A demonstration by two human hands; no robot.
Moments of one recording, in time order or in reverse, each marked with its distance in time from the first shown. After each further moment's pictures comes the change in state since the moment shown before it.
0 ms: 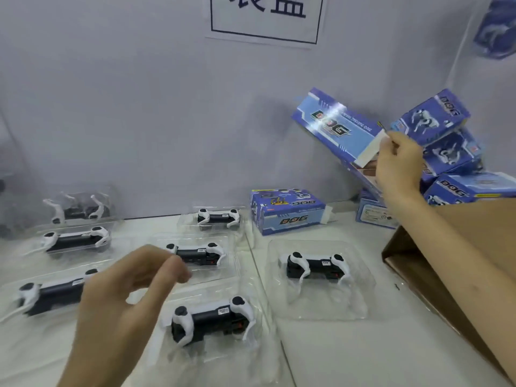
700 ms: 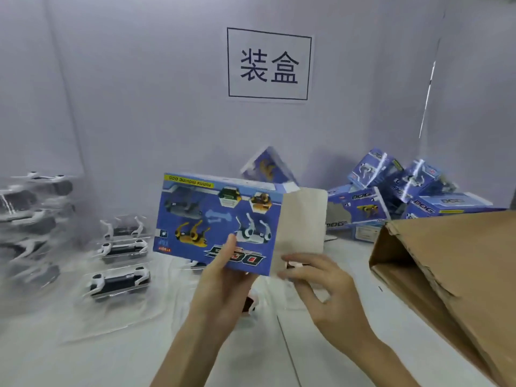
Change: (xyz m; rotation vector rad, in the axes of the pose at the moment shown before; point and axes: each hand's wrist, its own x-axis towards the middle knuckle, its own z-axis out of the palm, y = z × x) left_hand -0.025 0.056 0.075 -1.235 -0.023 -0.471; right_hand -0.223 -0.047 -0.076 0.231 -0.491 -0.439
